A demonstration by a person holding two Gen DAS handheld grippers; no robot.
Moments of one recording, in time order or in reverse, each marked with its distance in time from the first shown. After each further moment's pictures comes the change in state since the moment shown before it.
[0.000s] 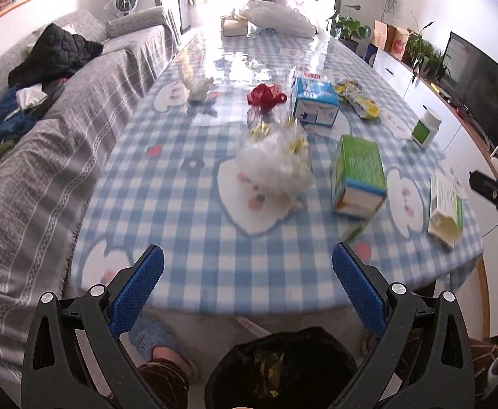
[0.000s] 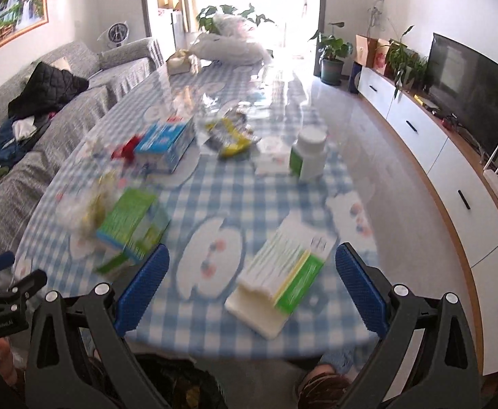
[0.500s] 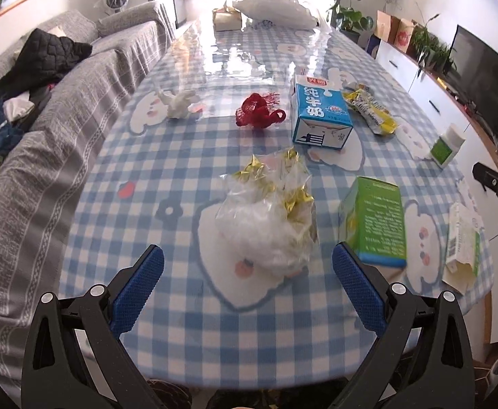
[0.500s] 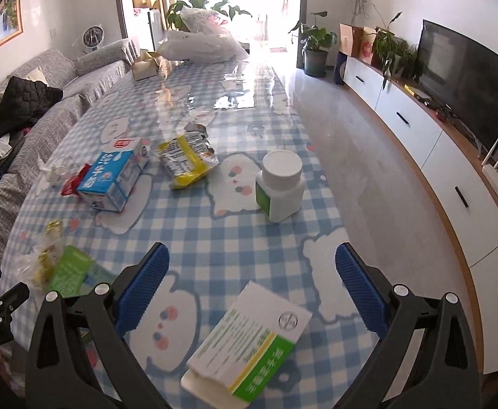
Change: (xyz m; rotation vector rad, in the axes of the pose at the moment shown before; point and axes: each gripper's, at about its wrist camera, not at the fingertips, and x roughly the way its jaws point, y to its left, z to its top) left arm 0.053 -0.013 0.055 0.025 0.046 0.015; right arm 0.068 -0.034 0.044 0.046 0.032 -0.054
